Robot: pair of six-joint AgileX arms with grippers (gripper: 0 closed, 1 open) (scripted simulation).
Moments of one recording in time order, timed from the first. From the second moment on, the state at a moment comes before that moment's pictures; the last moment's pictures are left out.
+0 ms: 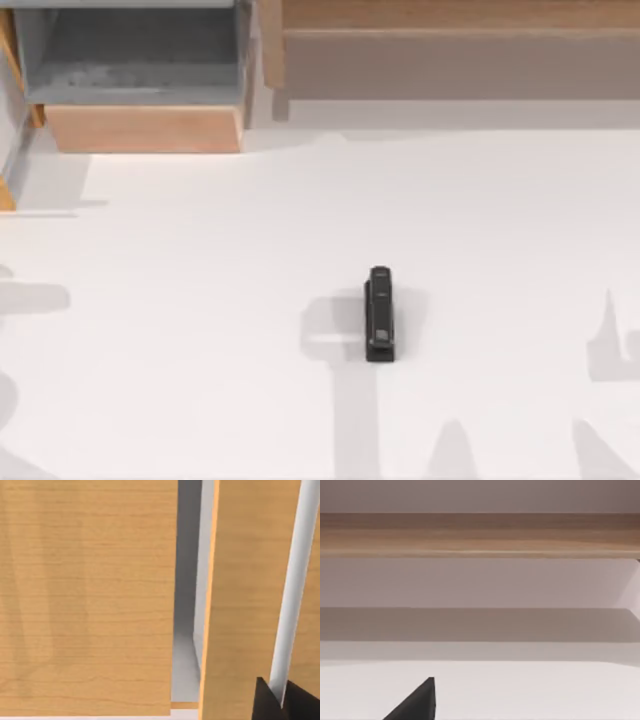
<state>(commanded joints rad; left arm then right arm) 0.56 2.12 0.70 1.38 0.60 1.59 0.00 0.00 0.00 0.00 0.00 0.00</state>
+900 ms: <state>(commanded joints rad) 0.68 2.04 0.49 1.51 0.72 1.60 0.00 0.00 0.00 0.00 0.00 0.00</state>
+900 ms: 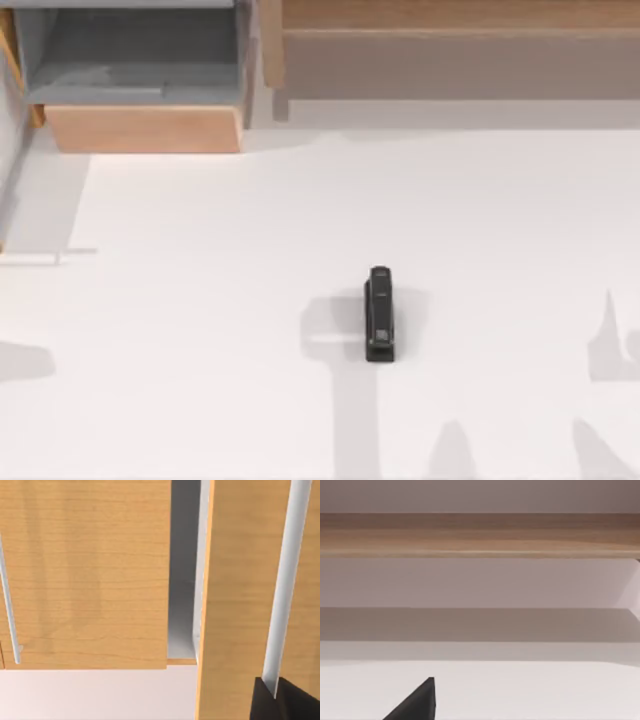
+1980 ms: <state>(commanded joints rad) 0.68 2.04 0.49 1.51 0.72 1.60 0.00 0.00 0.00 0.00 0.00 0.00</state>
